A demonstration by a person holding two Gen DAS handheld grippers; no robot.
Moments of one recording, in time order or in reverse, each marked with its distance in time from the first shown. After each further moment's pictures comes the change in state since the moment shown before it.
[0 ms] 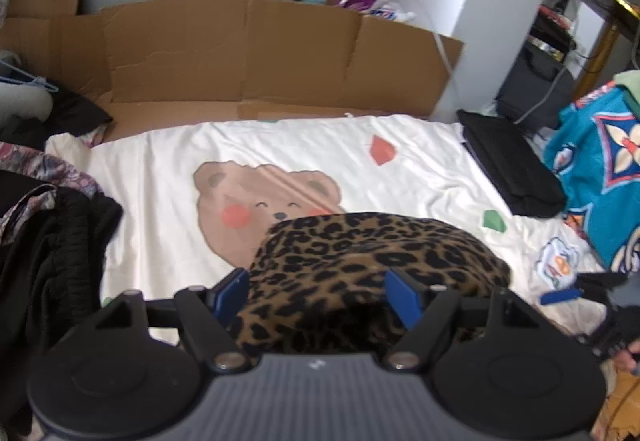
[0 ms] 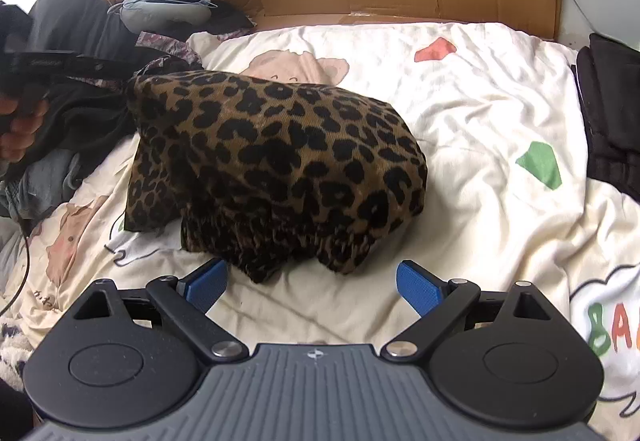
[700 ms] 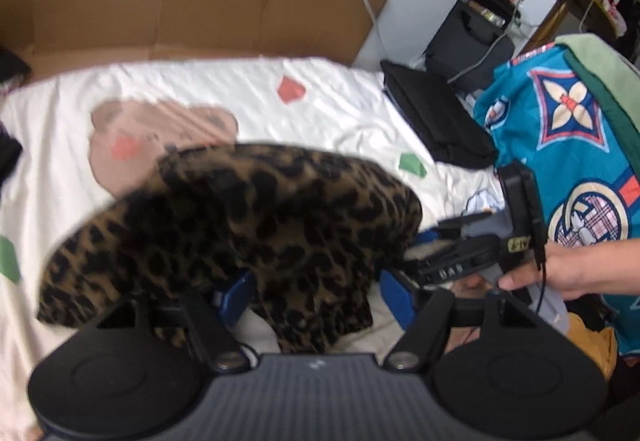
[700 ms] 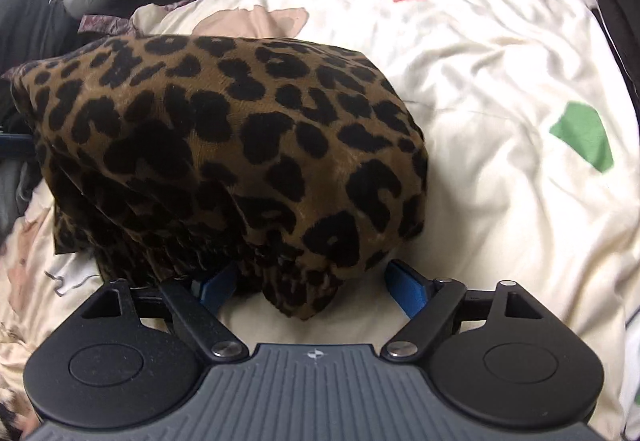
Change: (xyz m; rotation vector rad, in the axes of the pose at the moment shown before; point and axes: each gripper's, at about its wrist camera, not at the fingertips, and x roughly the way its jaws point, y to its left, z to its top) left arm 0.037 -0.055 -0.053 0.001 0.122 -0.206; right arm 0.095 -0.030 0.020 0.080 0.103 -0.036
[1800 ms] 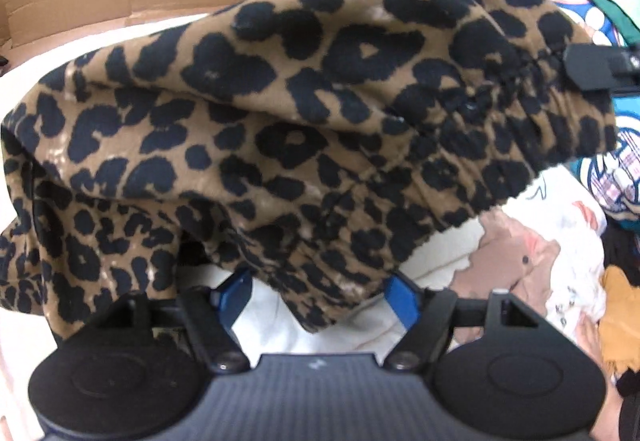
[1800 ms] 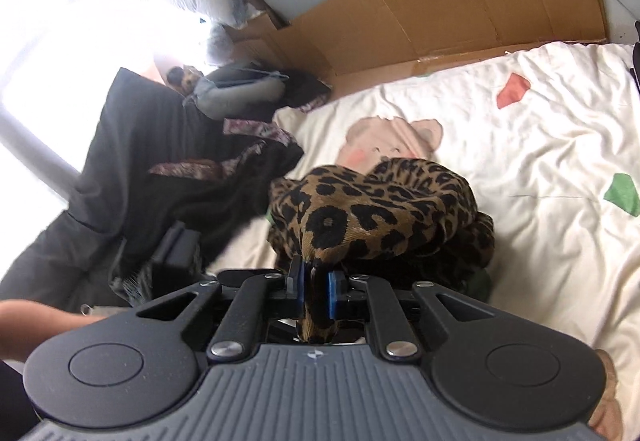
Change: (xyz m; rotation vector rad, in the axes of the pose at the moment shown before) left arm 0.045 -0.019 -0.035 0.085 0.068 0.083; right arm -0.155 0.049 0.023 0.113 -0.197 0.384
